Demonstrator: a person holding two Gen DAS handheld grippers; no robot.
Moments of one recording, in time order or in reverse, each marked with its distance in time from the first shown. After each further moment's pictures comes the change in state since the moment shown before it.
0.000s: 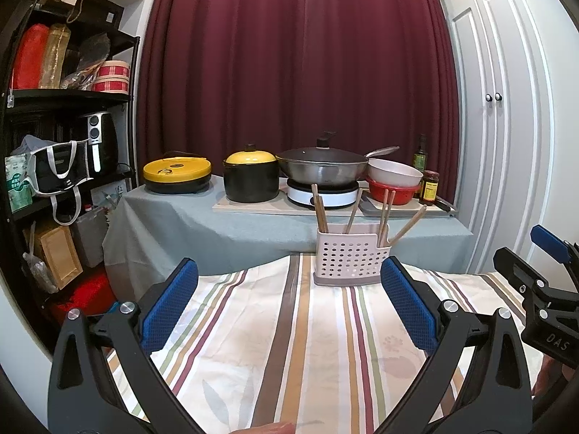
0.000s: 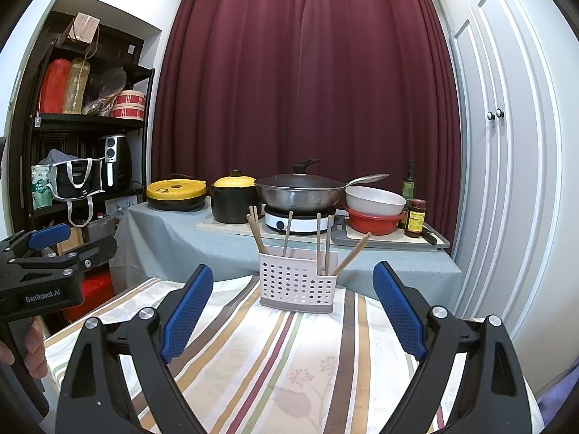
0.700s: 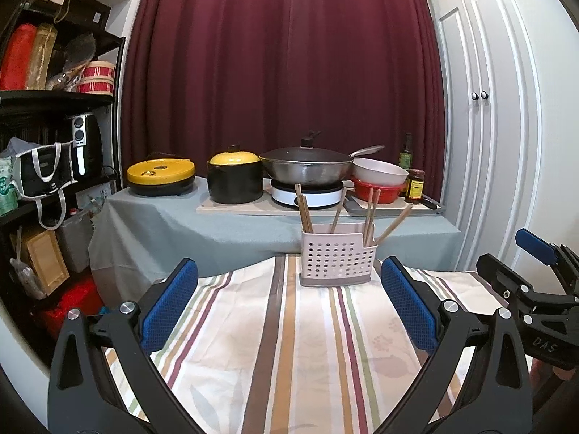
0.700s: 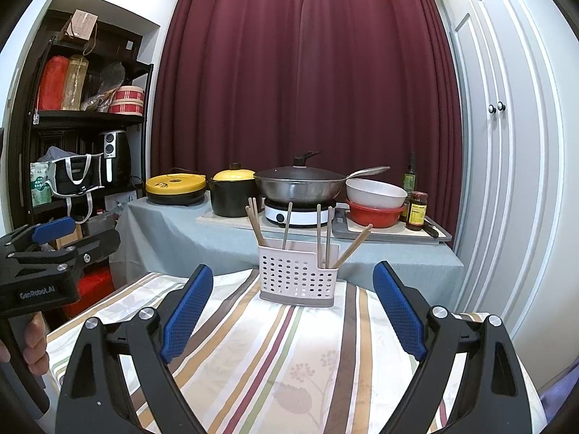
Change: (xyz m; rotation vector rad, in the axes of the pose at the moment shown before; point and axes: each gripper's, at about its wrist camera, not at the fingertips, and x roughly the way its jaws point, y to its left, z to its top) left arm 0.010 -0.001 -0.005 0.014 -0.014 -0.058; right arm 0.008 -0.001 -0.008 0.002 0.022 0.001
